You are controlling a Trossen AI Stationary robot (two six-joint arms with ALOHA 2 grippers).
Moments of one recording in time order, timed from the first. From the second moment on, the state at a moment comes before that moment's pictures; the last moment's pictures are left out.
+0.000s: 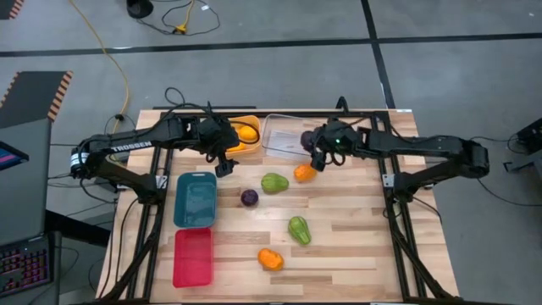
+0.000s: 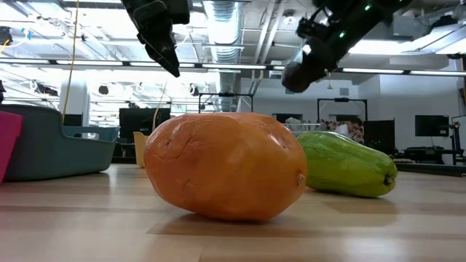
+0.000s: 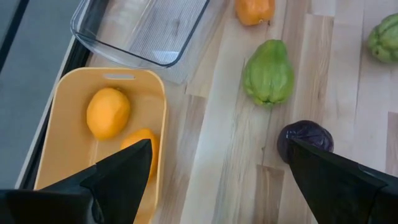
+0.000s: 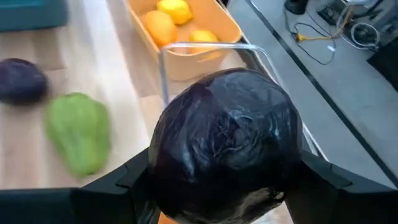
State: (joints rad) left arm 0.29 1.31 1.22 -0.86 -0.05 0.08; right arm -0.27 1.24 0.90 -0.30 0.26 -0.09
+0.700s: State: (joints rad) left arm 0.04 1.42 1.22 -0.85 -0.12 0.02; right arm -0.40 1.30 0.90 -0.30 0.26 -0.17
